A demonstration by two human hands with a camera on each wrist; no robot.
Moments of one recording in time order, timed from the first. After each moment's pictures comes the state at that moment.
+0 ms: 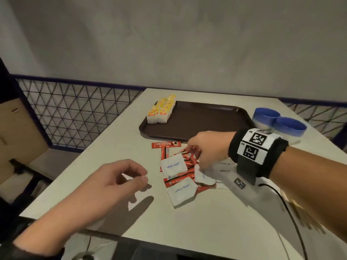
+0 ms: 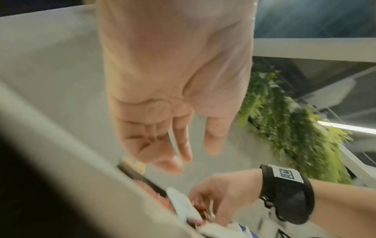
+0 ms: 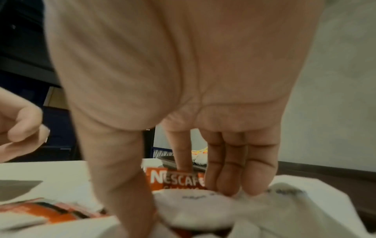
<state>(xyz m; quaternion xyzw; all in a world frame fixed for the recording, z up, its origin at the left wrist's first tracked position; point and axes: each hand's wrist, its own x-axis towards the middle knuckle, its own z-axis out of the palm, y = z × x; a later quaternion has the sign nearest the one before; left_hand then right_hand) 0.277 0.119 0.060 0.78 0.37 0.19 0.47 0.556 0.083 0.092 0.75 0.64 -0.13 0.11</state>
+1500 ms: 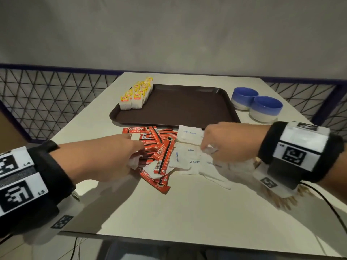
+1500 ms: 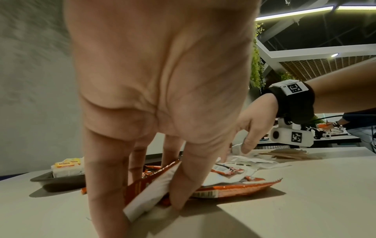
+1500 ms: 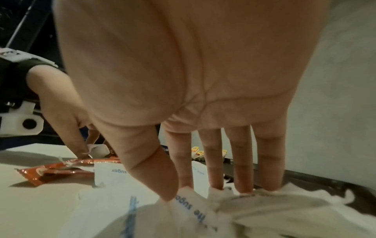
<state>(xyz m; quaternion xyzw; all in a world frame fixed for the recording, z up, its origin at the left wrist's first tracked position) 0.372 0.144 0.079 0.96 0.25 -0.14 0.03 0.610 -0.007 0.092 0.74 0.65 -0.11 0.13</state>
